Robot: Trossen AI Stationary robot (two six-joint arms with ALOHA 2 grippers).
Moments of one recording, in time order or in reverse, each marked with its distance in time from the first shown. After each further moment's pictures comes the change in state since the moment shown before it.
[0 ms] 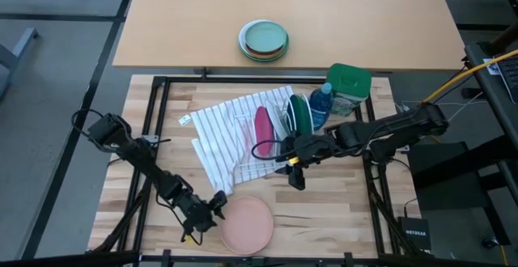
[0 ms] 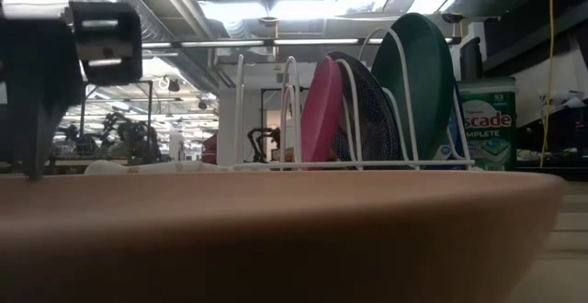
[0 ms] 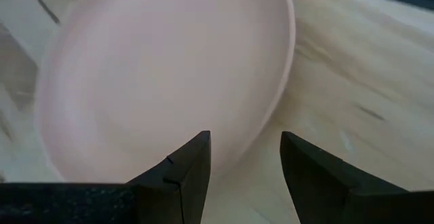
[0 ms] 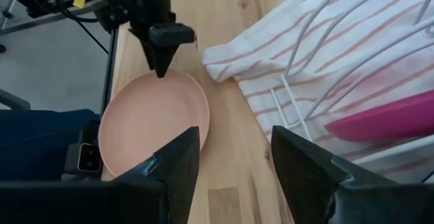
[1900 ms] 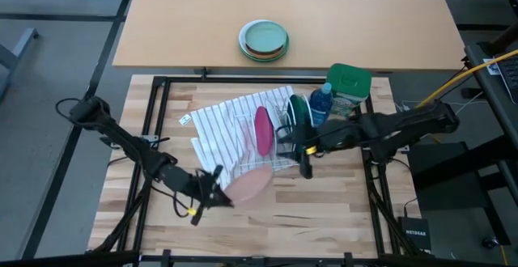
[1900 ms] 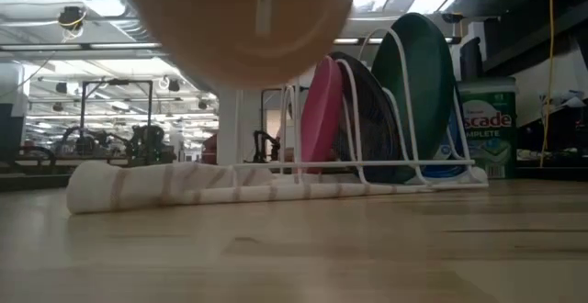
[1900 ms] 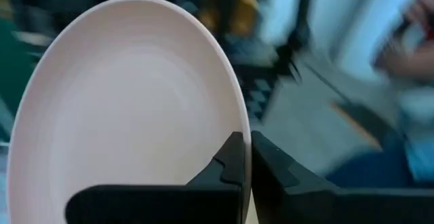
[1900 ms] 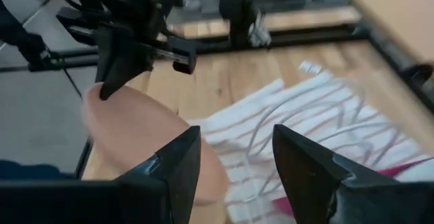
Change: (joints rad) left arm 0.114 -0.347 -0.003 0.280 -0.083 -0.630; right arm -0.001 -0.145 0.000 0.126 0.165 -0.208
